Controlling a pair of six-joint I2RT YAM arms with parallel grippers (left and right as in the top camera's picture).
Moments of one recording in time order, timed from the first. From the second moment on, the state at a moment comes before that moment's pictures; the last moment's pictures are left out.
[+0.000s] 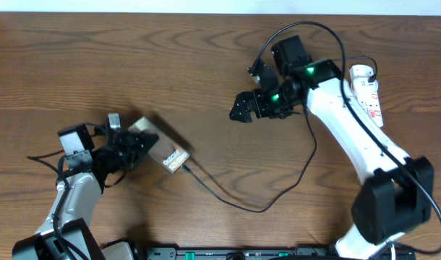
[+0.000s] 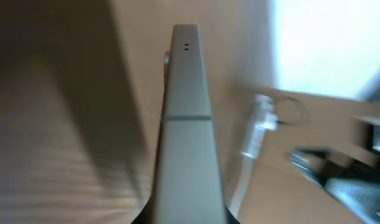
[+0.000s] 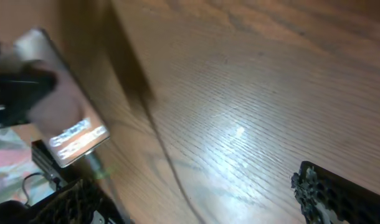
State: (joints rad) left arm 0.35 1.37 0.51 -0.16 0.97 -0.61; right arm 0.37 1.80 1.54 -1.00 -0.51 0.16
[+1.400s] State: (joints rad) left arm 0.35 1.37 0.52 -0.44 0.53 -0.62; right arm 0.40 1.73 1.54 -1.06 -0.46 0.16
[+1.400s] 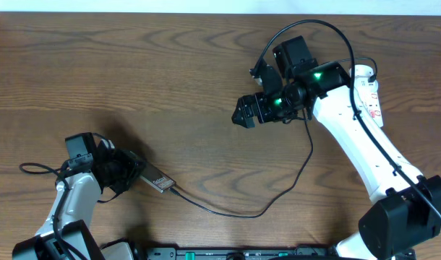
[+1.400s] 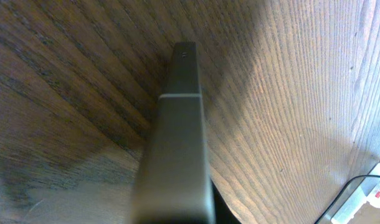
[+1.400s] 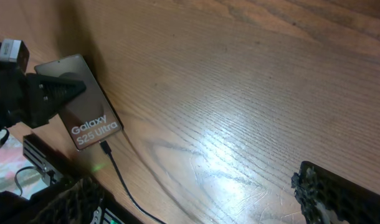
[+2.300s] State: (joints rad) left arm 0.35 1.37 0.52 -0.51 0.47 -0.64; right arm 0.41 1.73 1.54 -1.06 -0.45 0.16
